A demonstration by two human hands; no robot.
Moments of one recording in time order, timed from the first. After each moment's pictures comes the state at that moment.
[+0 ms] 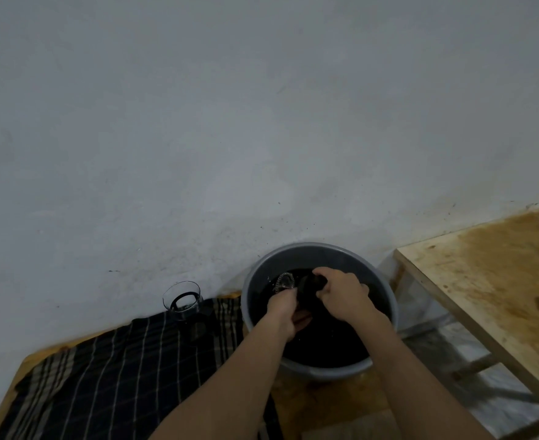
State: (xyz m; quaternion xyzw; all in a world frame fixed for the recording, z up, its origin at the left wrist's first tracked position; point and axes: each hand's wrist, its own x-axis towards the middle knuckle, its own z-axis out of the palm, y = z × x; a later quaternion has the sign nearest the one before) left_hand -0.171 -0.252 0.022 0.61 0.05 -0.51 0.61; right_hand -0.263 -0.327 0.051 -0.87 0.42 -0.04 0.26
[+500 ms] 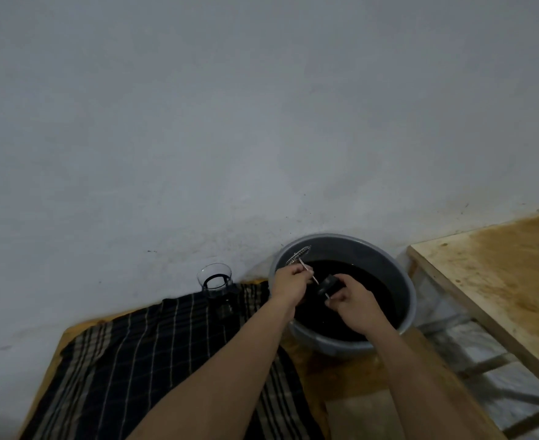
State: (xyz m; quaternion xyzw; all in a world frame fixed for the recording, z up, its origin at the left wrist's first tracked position) left_hand -0.153 -0.203 0.039 0.70 -0.16 -0.36 0.59; right_hand -0.276 -0.263 0.037 -0.79 0.41 -0.12 0.43
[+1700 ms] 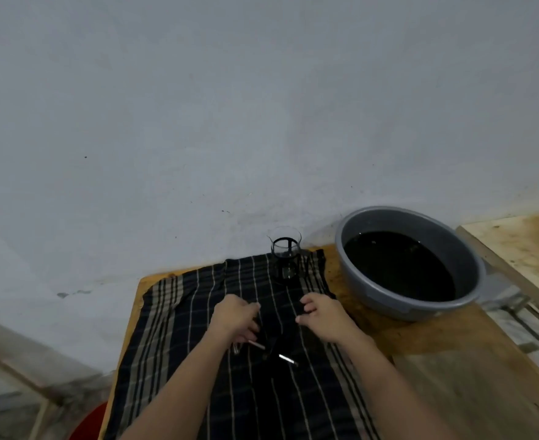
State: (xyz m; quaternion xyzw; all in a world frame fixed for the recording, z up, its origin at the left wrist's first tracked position) left_hand -0.048 0.049 -0.006 0.84 -0.12 -0.36 0.38; right_hand -0.184 -0.094 -0.012 -0.81 0.36 0.04 0.45
